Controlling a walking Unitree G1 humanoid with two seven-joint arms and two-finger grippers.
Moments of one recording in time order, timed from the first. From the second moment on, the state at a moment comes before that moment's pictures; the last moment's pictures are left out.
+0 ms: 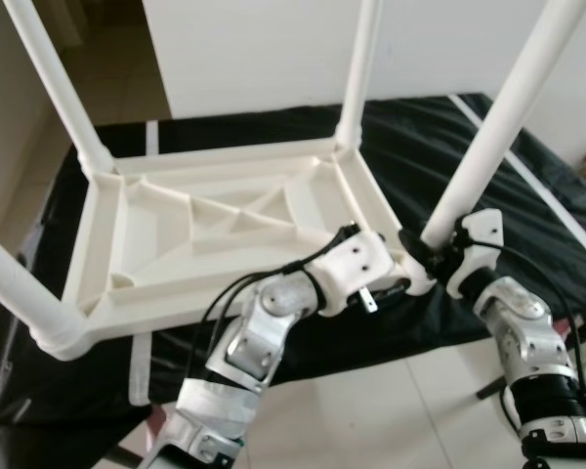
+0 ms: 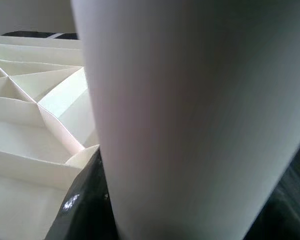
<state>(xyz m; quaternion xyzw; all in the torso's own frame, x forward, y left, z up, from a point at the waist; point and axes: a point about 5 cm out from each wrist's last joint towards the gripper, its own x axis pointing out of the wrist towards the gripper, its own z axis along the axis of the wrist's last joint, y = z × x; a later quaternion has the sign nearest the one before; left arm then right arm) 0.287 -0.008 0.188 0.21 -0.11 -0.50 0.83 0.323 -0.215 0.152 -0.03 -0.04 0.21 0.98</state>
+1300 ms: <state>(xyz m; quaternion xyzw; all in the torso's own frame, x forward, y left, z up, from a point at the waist) 0.280 -0.010 0.187 0.20 -0.11 -0.50 0.83 0.297 -0.157 0.136 0.07 -0.01 -0.11 0.99</state>
